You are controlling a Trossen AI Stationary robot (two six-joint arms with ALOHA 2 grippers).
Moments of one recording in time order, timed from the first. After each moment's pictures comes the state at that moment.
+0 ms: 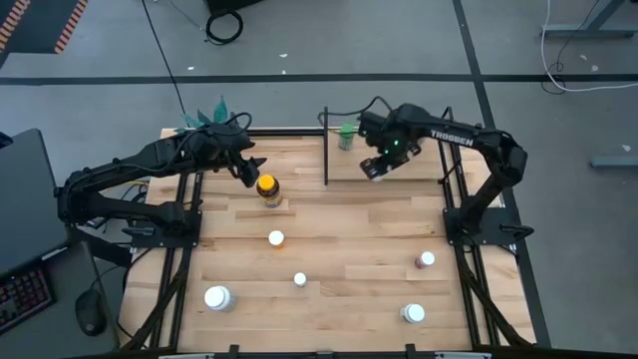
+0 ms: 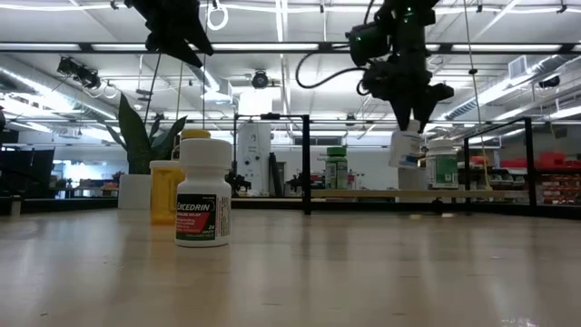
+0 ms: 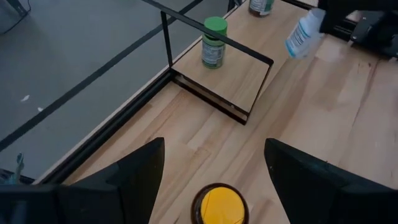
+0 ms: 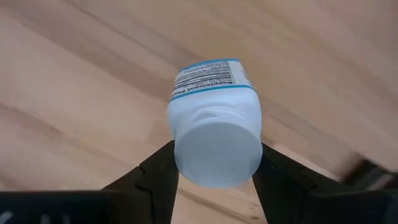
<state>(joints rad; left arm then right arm) 0.33 1.03 1.09 -0.69 -0.26 -0.21 -0.50 1.64 1.46 -1.35 -0.07 0.57</state>
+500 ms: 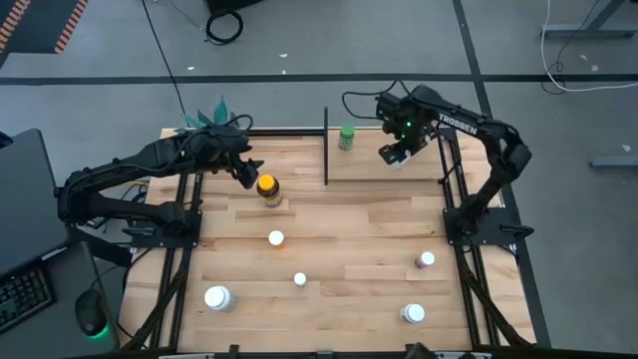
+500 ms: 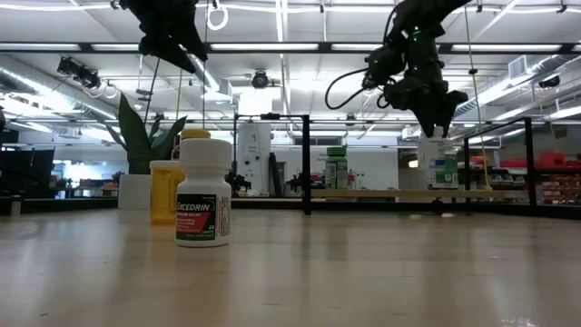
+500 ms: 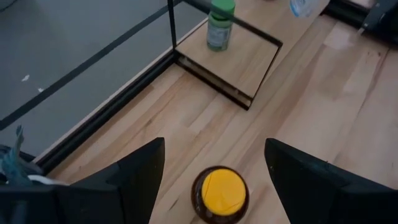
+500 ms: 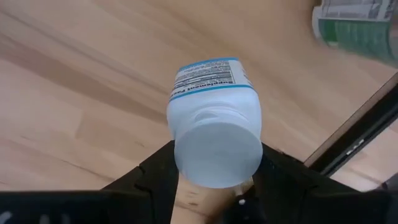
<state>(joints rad) 0.33 1.03 1.09 -0.76 -0.26 -0.25 -0.74 1.64 1.46 -1.47 -0.02 0.32</state>
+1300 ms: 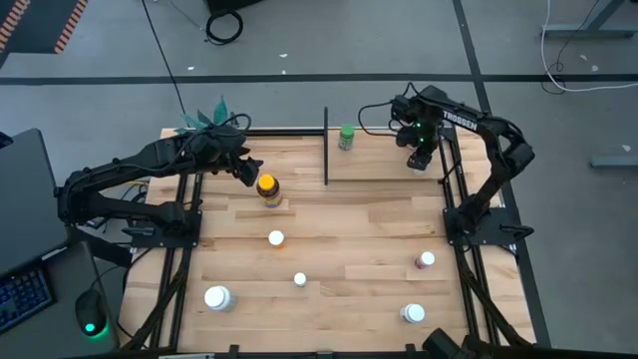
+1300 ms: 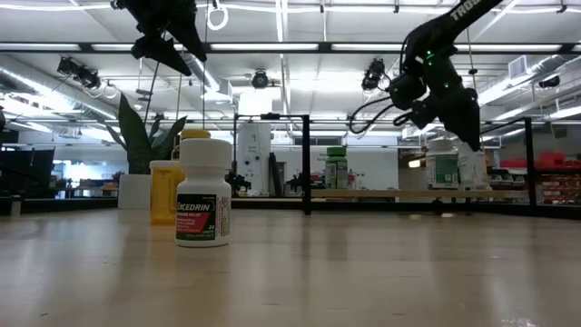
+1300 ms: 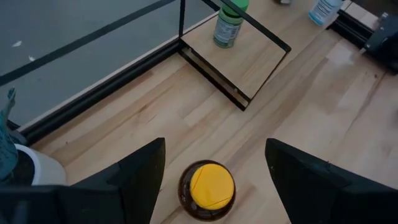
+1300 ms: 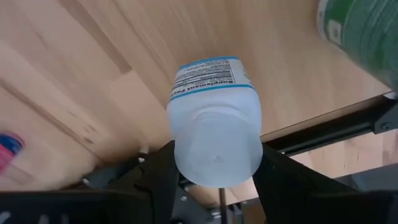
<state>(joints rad) 0.32 1.03 1.09 -0.78 -0.26 -0.42 -0.89 1.63 1.32 -1.51 0.09 -0.36</state>
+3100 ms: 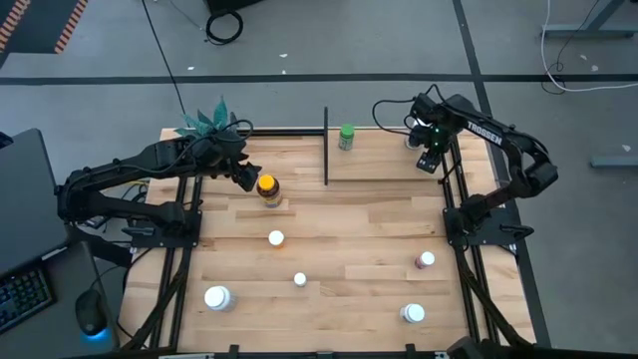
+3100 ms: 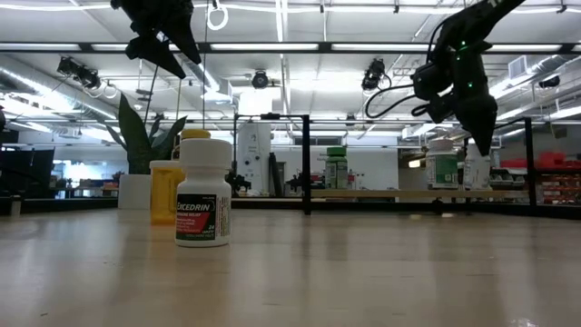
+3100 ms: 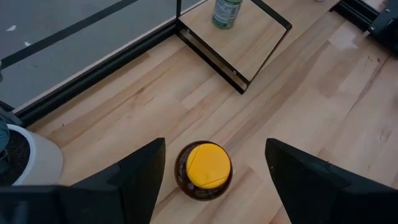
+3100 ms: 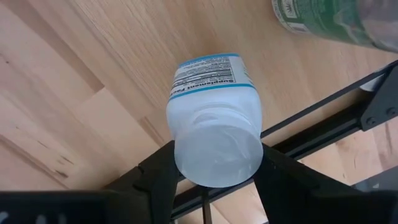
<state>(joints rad) 0.29 1.03 1.09 -0.84 -0.26 -0.46 -0.99 1.41 1.11 -1.30 0.09 -0.39</state>
